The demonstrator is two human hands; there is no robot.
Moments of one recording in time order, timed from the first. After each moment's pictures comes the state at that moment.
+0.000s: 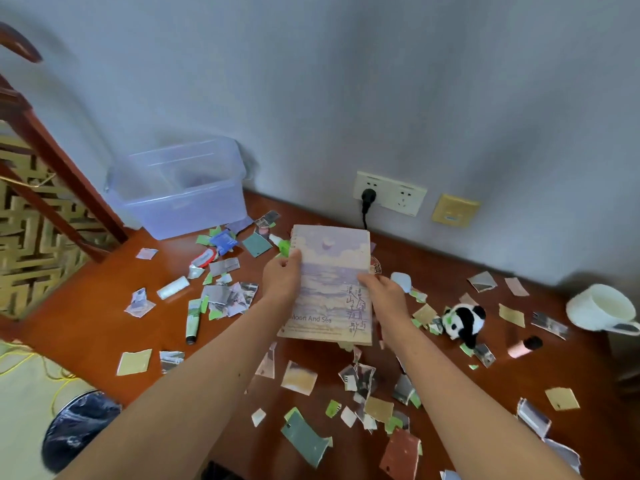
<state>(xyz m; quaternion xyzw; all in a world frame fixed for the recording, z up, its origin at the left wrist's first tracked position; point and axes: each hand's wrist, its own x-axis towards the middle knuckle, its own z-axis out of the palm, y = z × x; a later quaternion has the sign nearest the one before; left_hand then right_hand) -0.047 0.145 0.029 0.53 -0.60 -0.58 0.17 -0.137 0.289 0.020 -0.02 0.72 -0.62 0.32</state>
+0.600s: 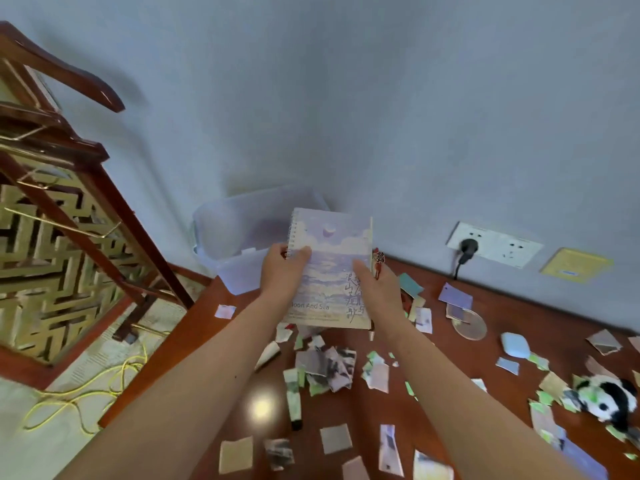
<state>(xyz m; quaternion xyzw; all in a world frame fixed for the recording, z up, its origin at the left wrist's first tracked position) 0.015 -0.114 0.059 0.45 -0.66 -0.55 0.23 -0.074 0.022 0.041 -0.10 0.73 -0.62 0.25</state>
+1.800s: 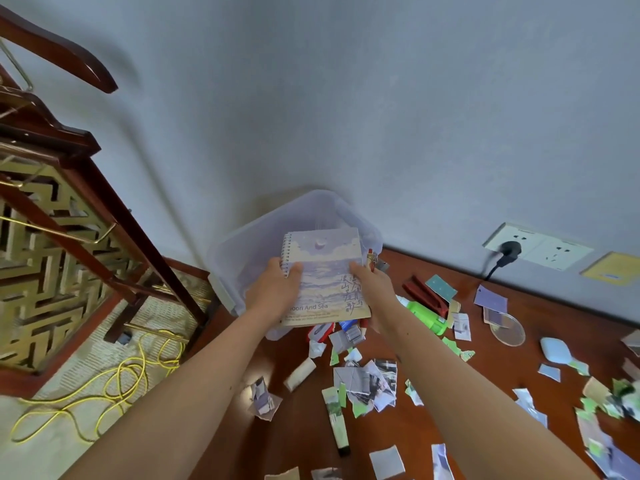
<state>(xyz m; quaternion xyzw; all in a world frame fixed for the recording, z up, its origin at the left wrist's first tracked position) 0.050 -0.223 0.011 0.45 -0.81 -0.39 0.02 -0.061 -0.087 0.022 0.04 0.68 -0.61 0.39</state>
